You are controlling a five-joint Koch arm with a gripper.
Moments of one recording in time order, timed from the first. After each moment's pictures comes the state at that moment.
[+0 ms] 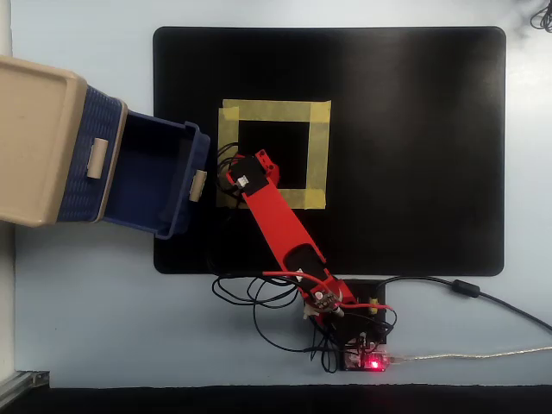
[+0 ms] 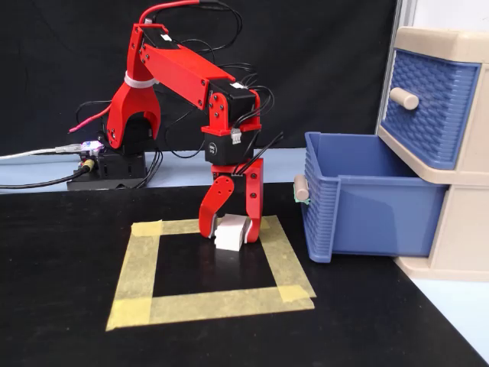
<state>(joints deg) -35.0 65.0 72.0 75.3 -137.9</state>
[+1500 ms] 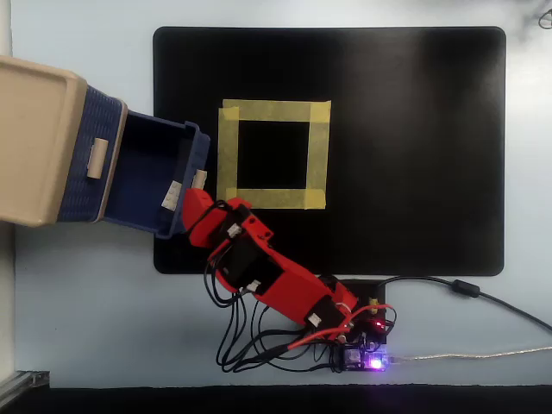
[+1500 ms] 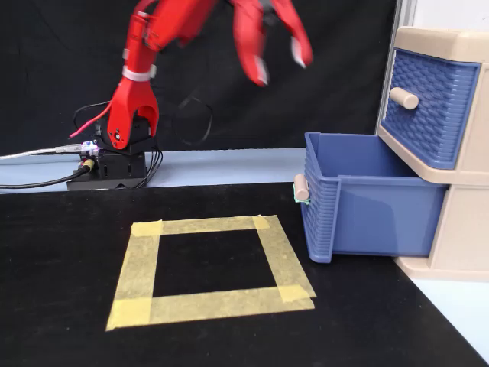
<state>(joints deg) -47.0 83.0 27.7 112.6 -149.1</state>
